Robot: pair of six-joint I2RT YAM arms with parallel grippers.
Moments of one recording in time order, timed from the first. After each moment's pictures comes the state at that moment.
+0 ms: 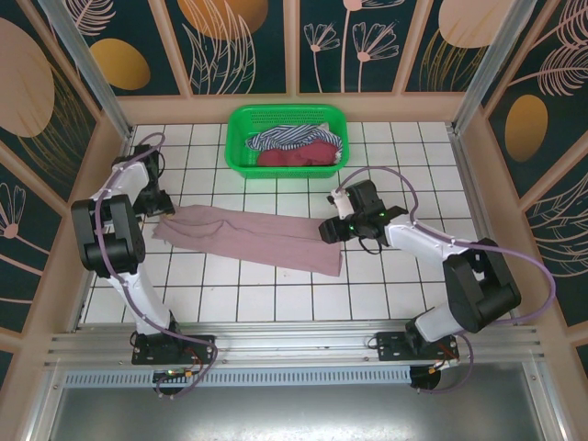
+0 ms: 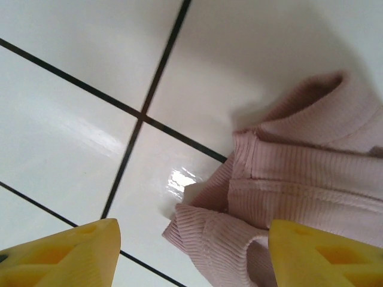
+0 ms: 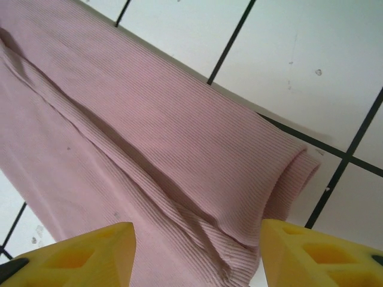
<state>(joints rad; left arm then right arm) 0.16 1.91 1.43 -1.00 -0.23 -0.30 0.52 1.47 0.83 -0.31 -0.27 0.10</state>
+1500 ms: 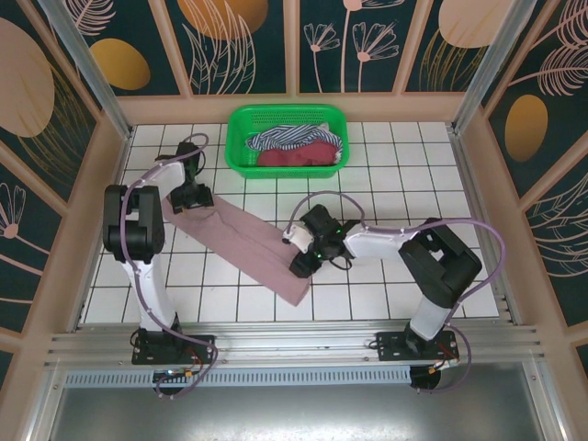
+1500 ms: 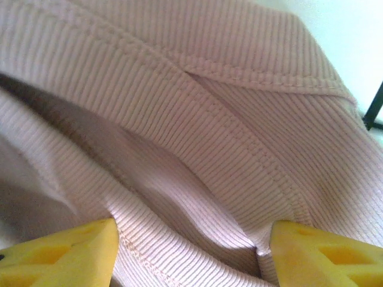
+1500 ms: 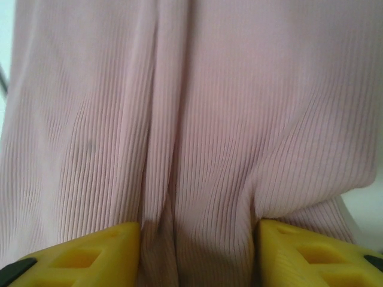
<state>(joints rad) -0.05 2.06 1.48 -0.81 -0.11 -0.33 0.83 1.71 0.89 -0.28 -0.32 -0.16</state>
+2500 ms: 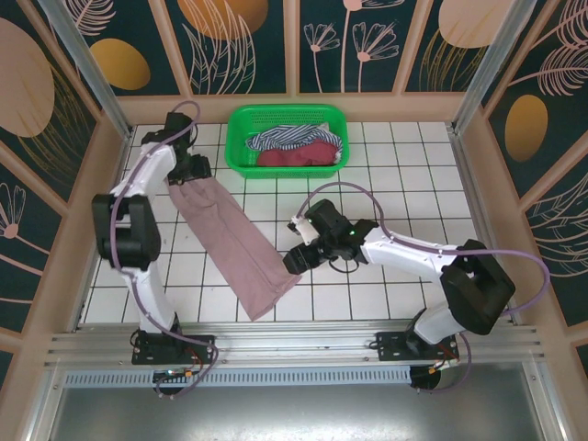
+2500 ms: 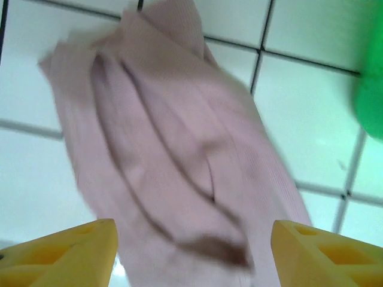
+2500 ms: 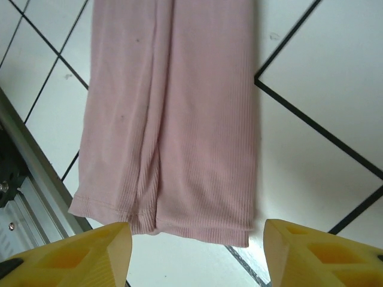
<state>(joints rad) -0.07 1.88 1.58 -0.89 -0.03 -0.32 0.86 1.49 0.89 -0.38 -0.37 0.29</state>
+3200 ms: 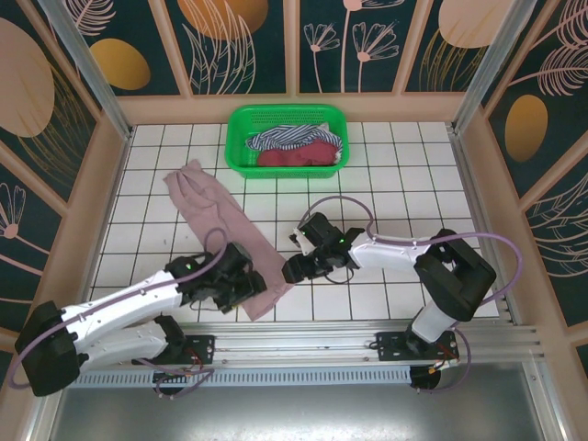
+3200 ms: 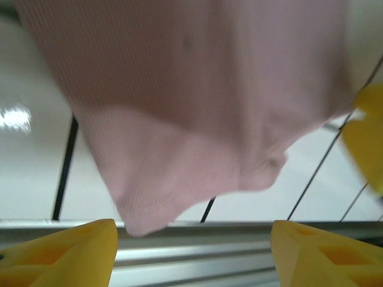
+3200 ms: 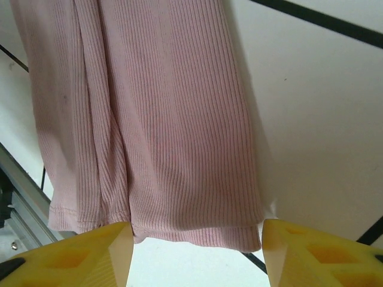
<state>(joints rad) -0.97 1.03 0.58 -0.71 0.15 -1.41 0.89 1.60 0.82 -0.29 -0.40 0.52</state>
